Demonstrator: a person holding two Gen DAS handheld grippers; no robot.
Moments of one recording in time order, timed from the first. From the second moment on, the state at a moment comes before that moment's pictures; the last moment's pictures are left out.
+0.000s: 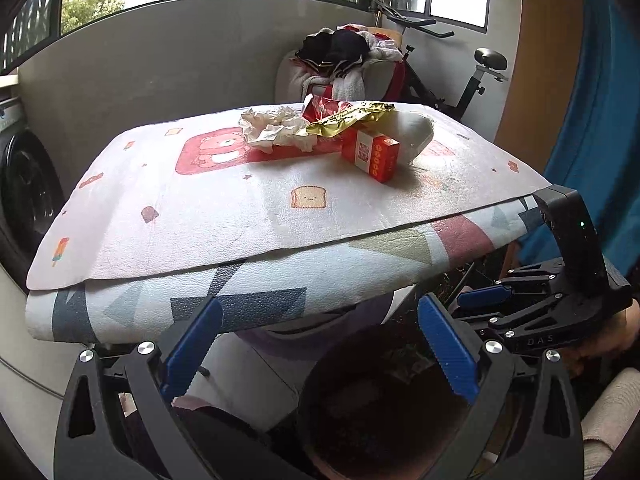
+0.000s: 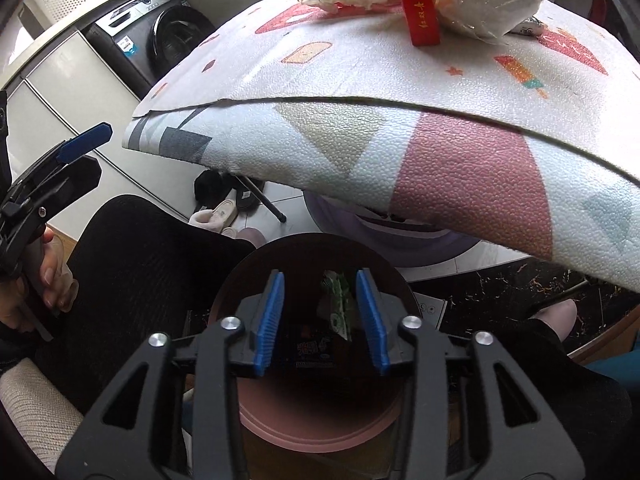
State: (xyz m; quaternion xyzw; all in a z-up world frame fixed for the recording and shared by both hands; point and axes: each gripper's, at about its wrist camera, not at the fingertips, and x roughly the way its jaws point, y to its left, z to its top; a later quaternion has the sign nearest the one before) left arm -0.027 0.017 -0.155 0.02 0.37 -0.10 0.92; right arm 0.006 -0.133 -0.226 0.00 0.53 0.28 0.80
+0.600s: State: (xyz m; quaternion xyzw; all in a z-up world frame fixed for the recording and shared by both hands) left arm -0.023 0.023 -0.158 0.01 0.37 -0.09 0.92; right arm 0.010 -0.148 -0.216 0.00 0.51 0.24 0.83
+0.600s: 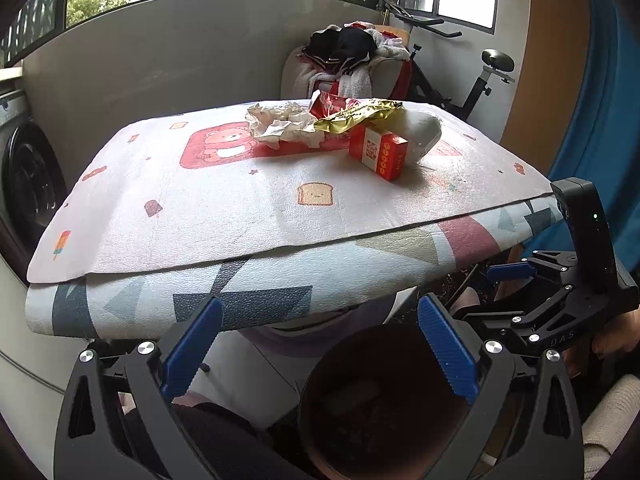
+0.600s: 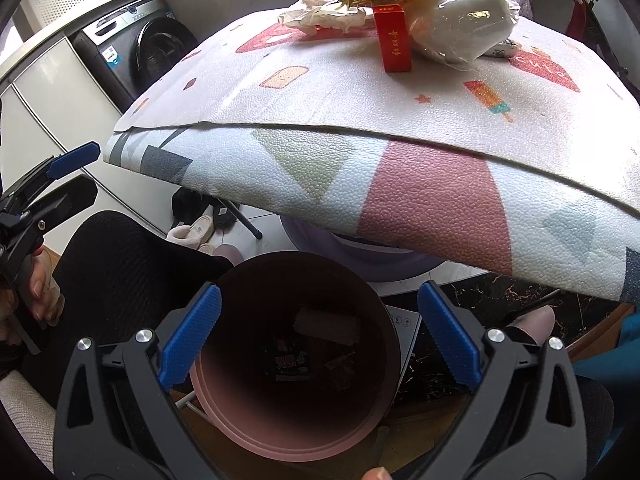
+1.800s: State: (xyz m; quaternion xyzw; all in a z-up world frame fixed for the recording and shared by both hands) left arm 0.027 0.061 -0.122 -0.05 0.37 -0.05 0.93; right arm 0.088 -0.130 -0.118 -0.18 0.40 0.19 0.88
